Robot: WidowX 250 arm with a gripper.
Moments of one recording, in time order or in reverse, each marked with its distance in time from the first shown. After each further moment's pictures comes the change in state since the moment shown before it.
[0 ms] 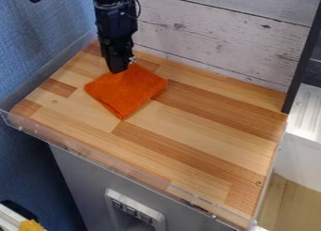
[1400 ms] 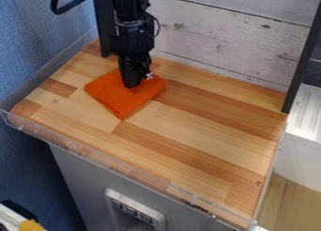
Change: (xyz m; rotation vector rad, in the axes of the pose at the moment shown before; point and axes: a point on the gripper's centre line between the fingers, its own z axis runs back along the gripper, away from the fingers) arm 0.011 -0.024 -0.026 -0.009 0.067 0.014
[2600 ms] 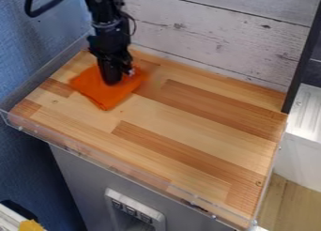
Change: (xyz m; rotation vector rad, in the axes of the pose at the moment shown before) arm -0.019 0.040 0.001 0.055 -0.066 0.210
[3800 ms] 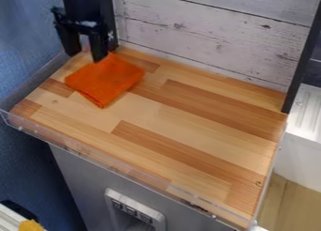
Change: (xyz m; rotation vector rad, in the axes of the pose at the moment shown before) arm -0.034 0.007 0.070 -0.054 0.044 0.231
